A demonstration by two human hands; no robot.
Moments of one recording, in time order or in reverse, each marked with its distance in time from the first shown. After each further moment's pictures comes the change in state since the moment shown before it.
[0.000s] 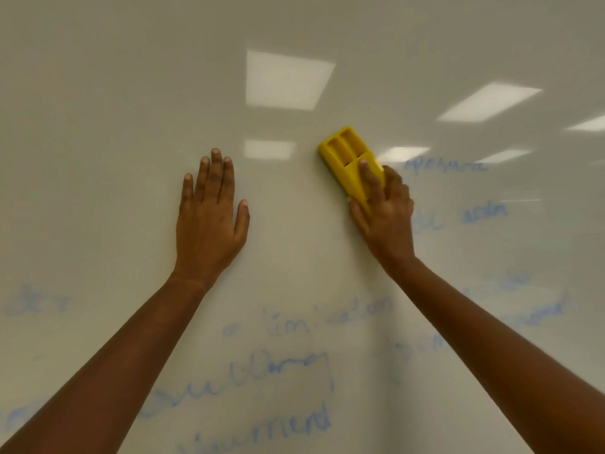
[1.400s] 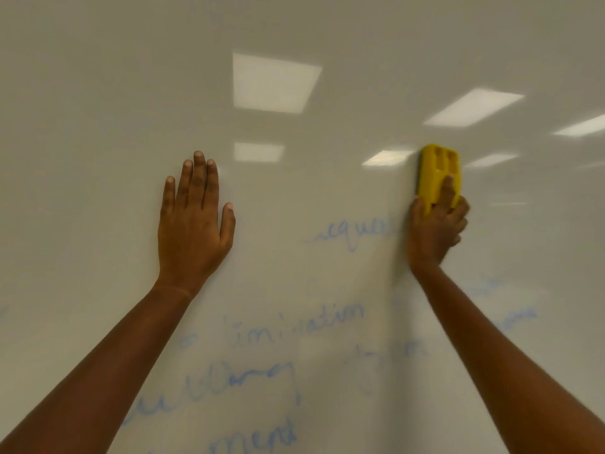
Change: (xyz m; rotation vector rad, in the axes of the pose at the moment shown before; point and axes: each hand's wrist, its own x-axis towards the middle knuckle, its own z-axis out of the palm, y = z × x) left_hand 0.002 0.025 0.019 0.045 0.059 0.008; right_hand -0.003 0.085 -0.024 -0.097 0.167 0.745
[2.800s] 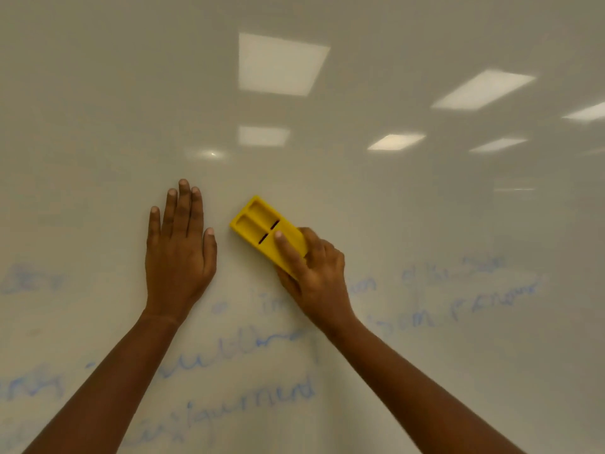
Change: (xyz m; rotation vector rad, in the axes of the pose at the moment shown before) left_hand -0.063 -0.037 -0.017 0.007 -0.008 -0.043; right_hand -0.178 -0.054 -0.002 0.161 -0.239 -0.985
